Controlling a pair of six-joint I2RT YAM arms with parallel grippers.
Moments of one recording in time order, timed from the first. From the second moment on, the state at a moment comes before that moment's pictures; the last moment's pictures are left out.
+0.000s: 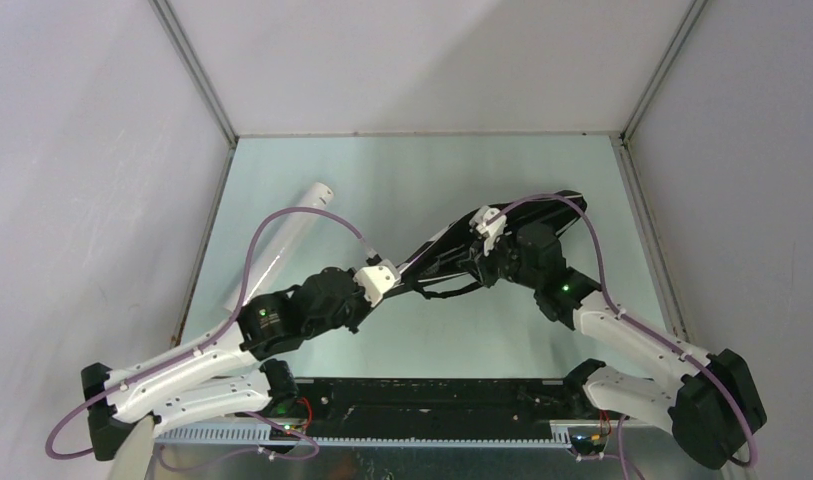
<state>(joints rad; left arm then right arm) -1.05 0.79 0.75 -0.60 -0.21 0.06 0.60 1.06 0.61 0.05 -0.34 -0.06</state>
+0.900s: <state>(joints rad) -1.17 0.85 0.73 -0.36 -0.49 0.33 0.90 0.90 0.51 0.29 -0.14 -0.06</state>
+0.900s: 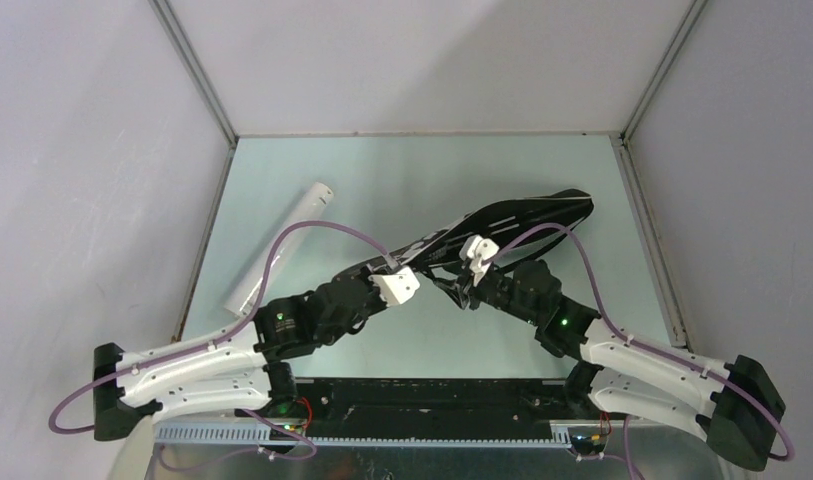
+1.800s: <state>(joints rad) -1.21 0.80 0.67 -0.38 -0.44 0.30 0.99 0.82 0.44 0.42 -0.02 -0.15</state>
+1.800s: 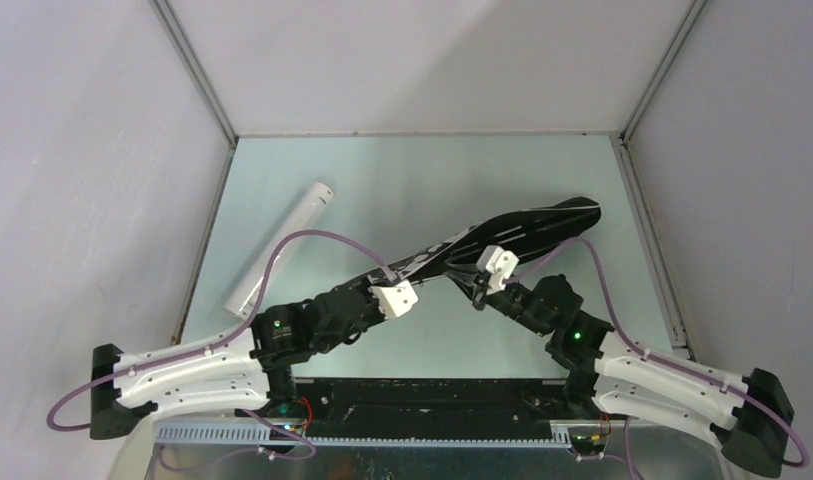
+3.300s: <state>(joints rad) -1.24 0.85 0.73 -0.41 -0.36 0.20 0.92 0.58 0.60 -0.06 -0.36 -0.18</state>
